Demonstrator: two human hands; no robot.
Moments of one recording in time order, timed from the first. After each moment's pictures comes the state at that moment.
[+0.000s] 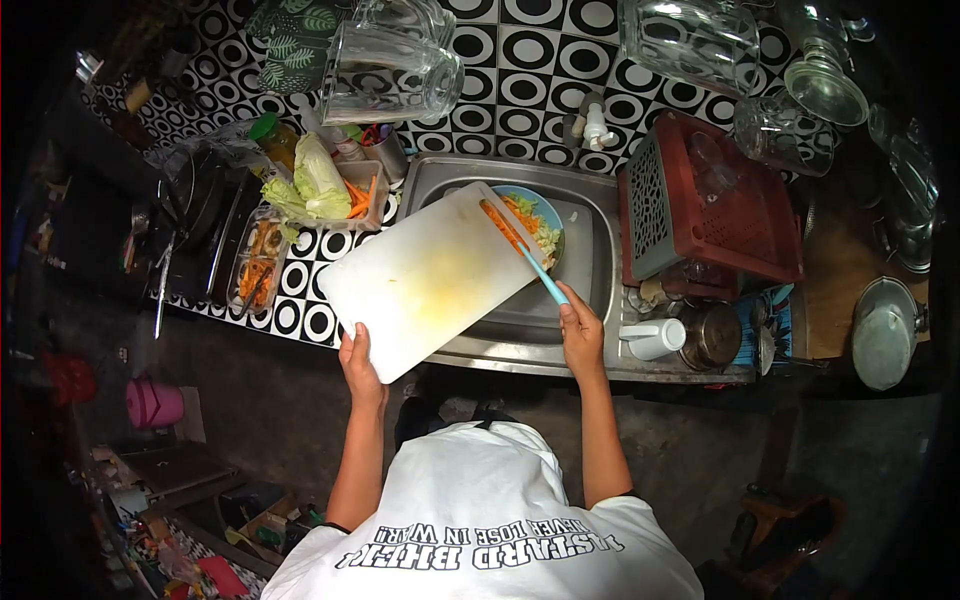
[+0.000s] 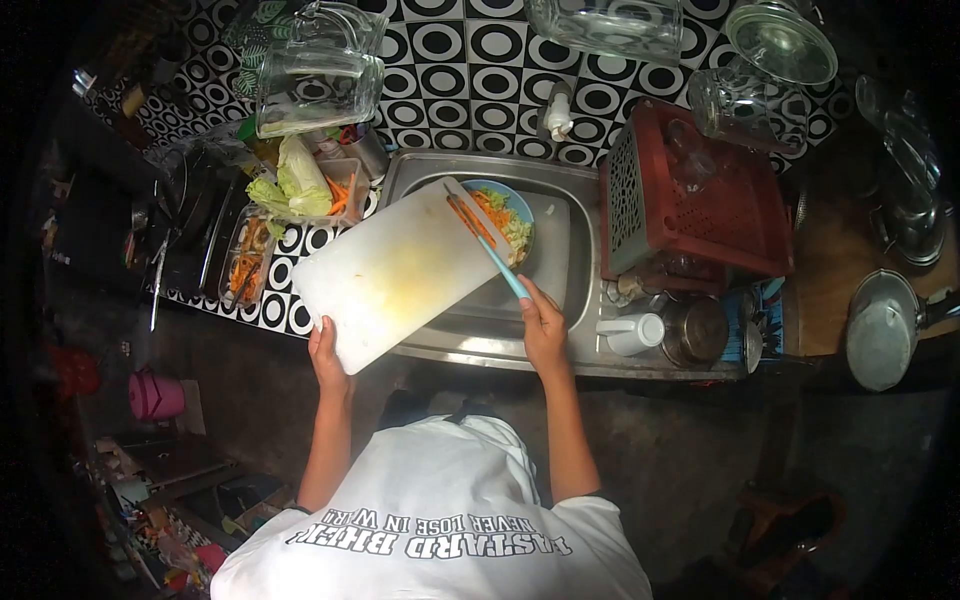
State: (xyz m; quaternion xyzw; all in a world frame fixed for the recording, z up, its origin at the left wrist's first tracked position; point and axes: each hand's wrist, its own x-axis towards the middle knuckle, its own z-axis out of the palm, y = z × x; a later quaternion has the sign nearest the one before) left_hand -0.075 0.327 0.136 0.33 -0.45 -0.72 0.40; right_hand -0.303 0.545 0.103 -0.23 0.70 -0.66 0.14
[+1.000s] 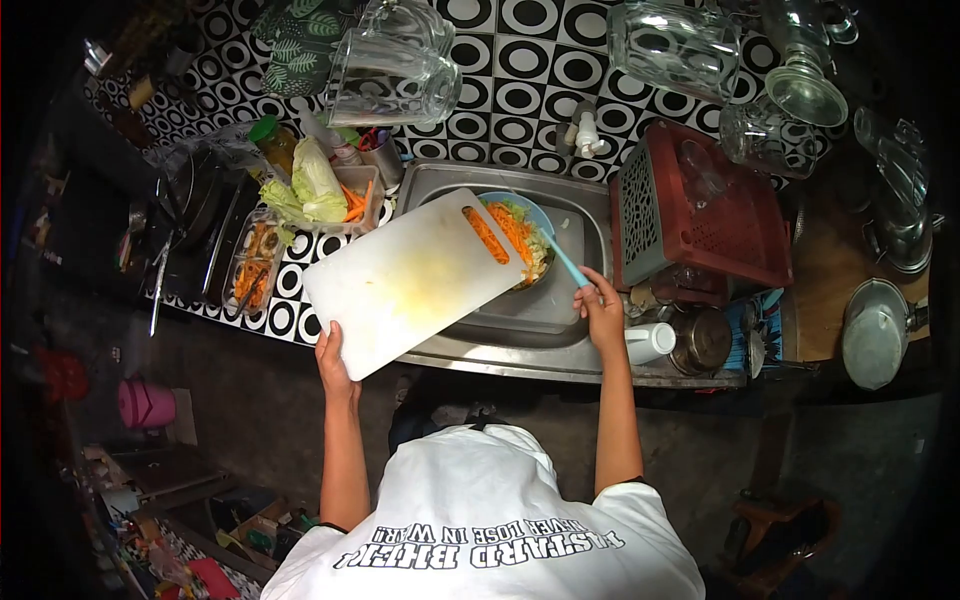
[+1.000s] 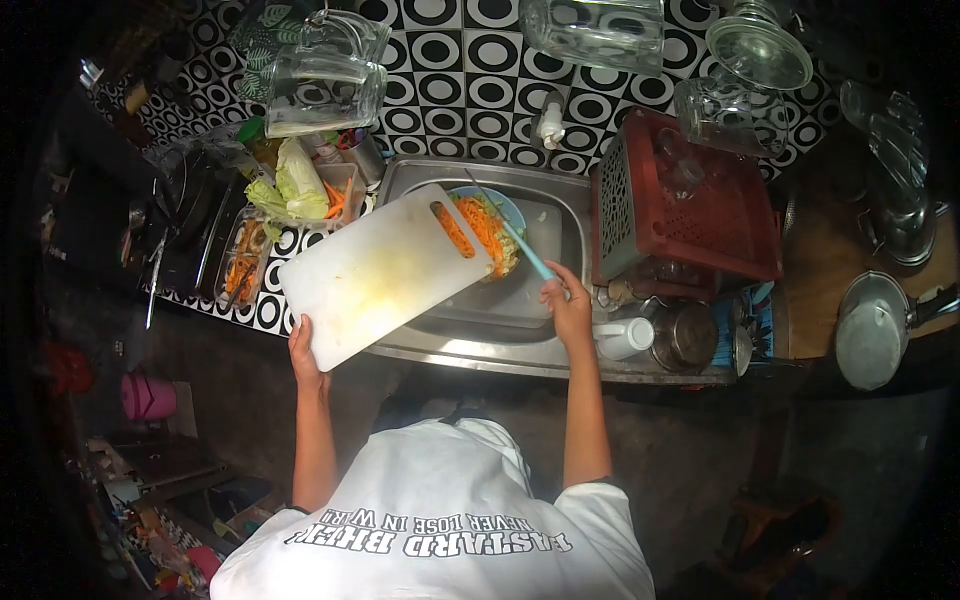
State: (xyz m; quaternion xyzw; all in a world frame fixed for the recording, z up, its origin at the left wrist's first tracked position) left_hand -0.055 0.295 0.131 0.32 -0.43 -0.75 0.40; right_hand -0.367 0.565 0.103 -0.20 0.66 -0.69 0.21
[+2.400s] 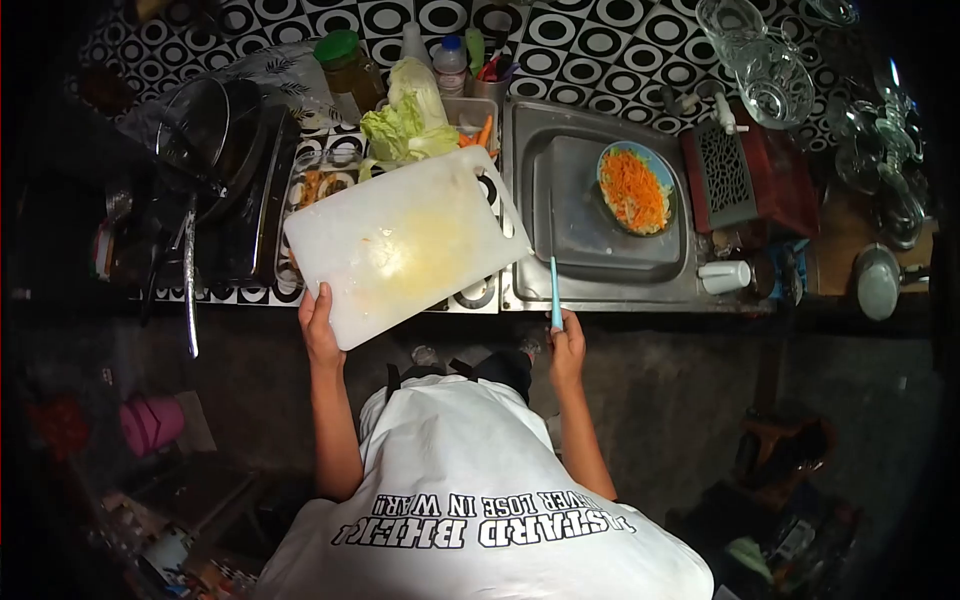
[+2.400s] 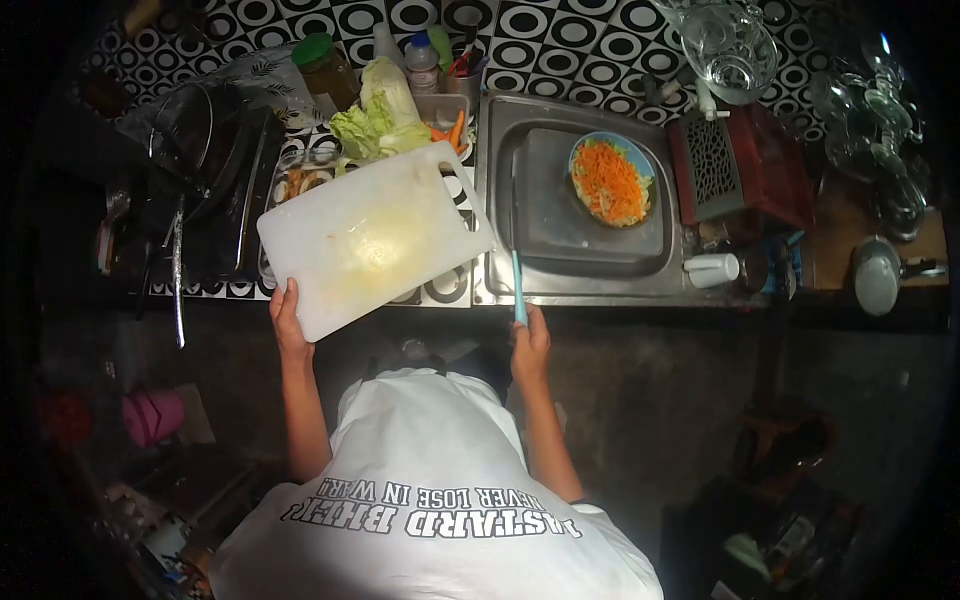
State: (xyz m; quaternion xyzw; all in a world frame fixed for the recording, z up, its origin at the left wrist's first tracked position) left_hand 0.111 0.048 0.119 0.30 -0.50 -0.74 0.33; right_hand -0.035 0.357 0.083 0.01 0.71 -0.69 0.16
